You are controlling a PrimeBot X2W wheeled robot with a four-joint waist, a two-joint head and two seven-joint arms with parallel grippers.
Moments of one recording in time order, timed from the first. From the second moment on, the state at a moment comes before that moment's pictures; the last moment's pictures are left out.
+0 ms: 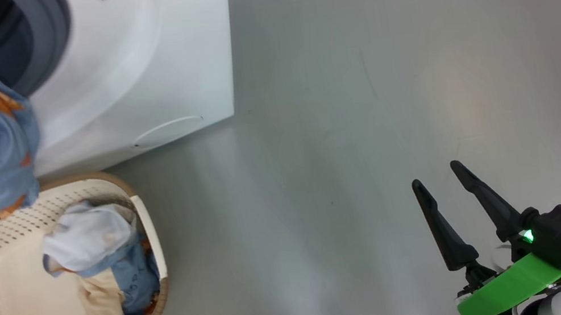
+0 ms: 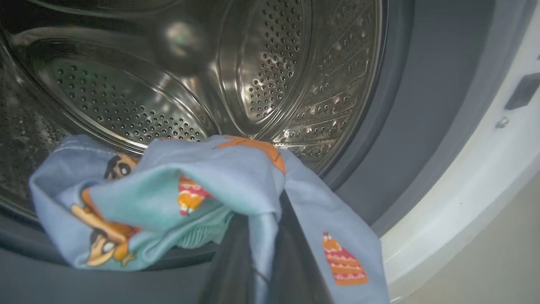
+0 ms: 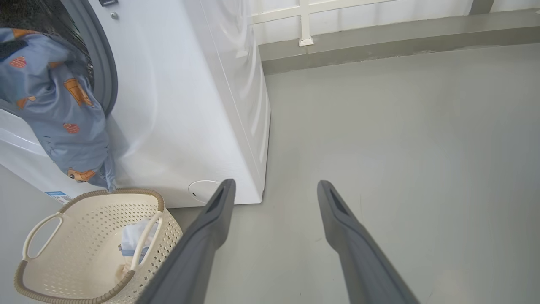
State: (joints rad) left arm -0.75 0.48 -0.16 0.48 -0.40 -0.13 -0.18; right arm -0.08 -0.05 0.13 0.05 0.22 0.13 -0.26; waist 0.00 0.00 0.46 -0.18
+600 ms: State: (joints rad) left arm -1.06 0.53 -0.30 0.67 -0.47 -0.13 -0.11; right arm -0.11 -0.05 0.17 0.03 0.25 0.13 -0.26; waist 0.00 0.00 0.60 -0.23
